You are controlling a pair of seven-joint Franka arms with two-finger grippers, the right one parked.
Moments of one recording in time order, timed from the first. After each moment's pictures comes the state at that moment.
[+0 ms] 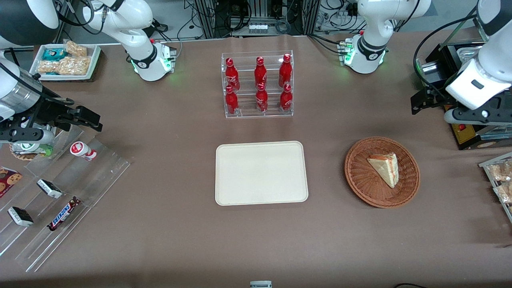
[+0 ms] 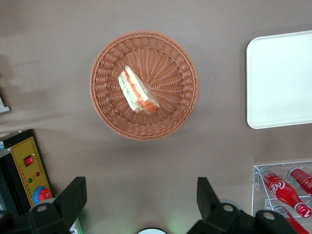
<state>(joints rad) -0.06 -0.01 -0.05 -1.65 0.01 1.53 -0.03</state>
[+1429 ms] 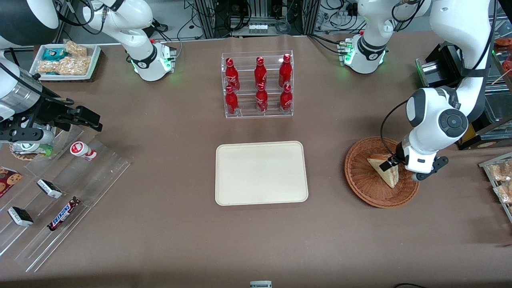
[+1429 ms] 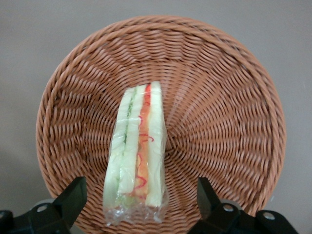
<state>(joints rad) -0.05 0.24 -0.01 -2.14 0.03 2.36 -0.72</state>
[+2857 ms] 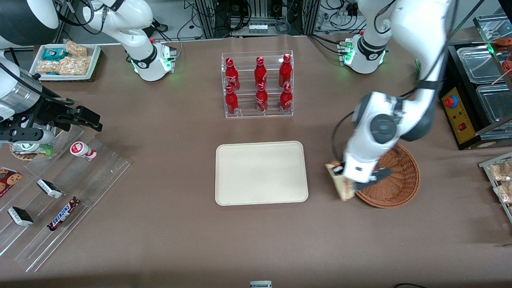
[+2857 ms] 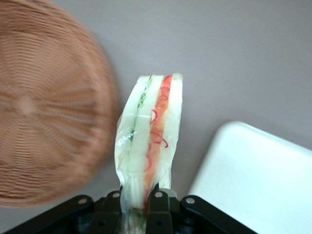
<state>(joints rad) -0.39 0.42 -0.04 -1.77 0.02 2.20 -0.82</state>
